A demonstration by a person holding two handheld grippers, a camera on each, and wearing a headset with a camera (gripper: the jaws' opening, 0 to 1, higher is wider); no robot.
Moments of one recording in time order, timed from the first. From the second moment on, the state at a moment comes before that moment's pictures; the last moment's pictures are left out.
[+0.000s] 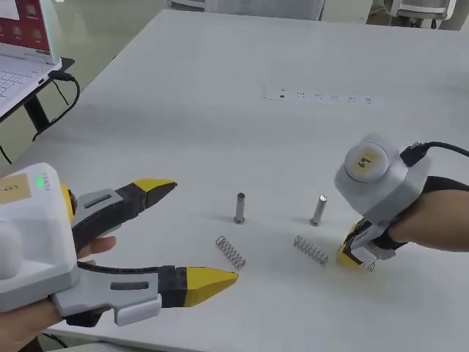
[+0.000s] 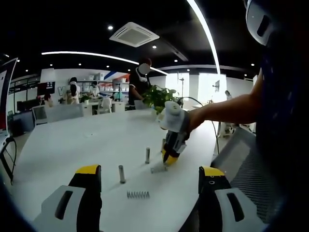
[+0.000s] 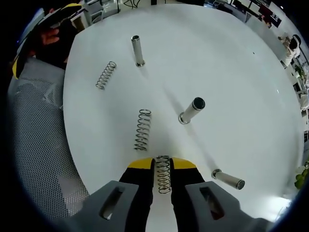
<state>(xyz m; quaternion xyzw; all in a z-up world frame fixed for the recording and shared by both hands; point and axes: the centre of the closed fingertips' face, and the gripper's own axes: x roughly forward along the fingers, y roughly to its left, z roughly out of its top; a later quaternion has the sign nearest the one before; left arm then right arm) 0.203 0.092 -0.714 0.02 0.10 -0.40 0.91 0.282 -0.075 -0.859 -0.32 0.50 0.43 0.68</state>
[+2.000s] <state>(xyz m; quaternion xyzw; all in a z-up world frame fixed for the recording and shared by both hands) 0.217 0.041 -0.662 -0.03 0.09 -0.51 0.86 0.259 0.026 -0.639 -0.03 0.23 0.52 0.82</state>
